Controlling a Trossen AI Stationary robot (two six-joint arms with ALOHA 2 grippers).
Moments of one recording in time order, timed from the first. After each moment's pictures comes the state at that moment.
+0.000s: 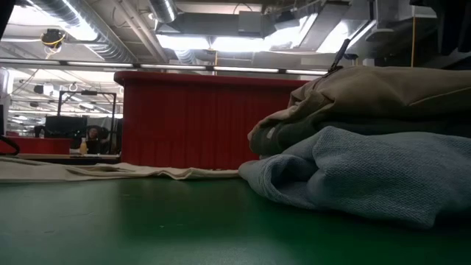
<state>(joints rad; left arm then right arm) -0.44 2.16 2.33 -0.50 -0.48 0.03 0.65 1.44 1.31 -1.51 0.30 0.75</state>
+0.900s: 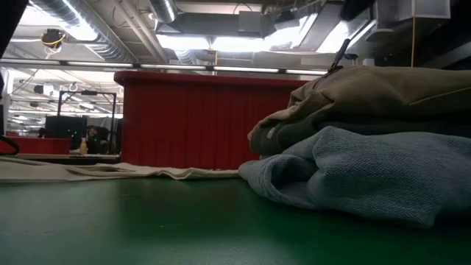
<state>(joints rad) -0.25 2.04 2.35 -0.84 -0.77 0.01 0.36 1.44 1.54 -1.40 0.71 0.21</state>
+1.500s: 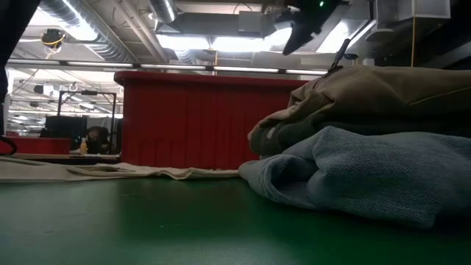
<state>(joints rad) -0.02 1.96 2.35 -1.15 -0.72 -0.02 -0.45 1.46 1.53 -0.73 0.23 -0.35</state>
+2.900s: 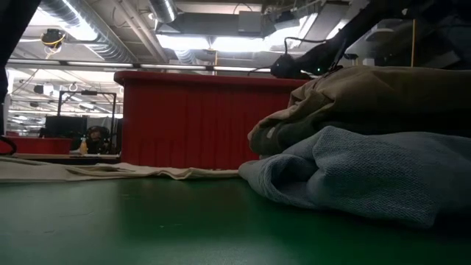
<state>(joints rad) -0.03 1.96 2.35 -1.14 -0.61 -0.13 -0.79 2.00 1.51 -0.21 0.25 0.13</state>
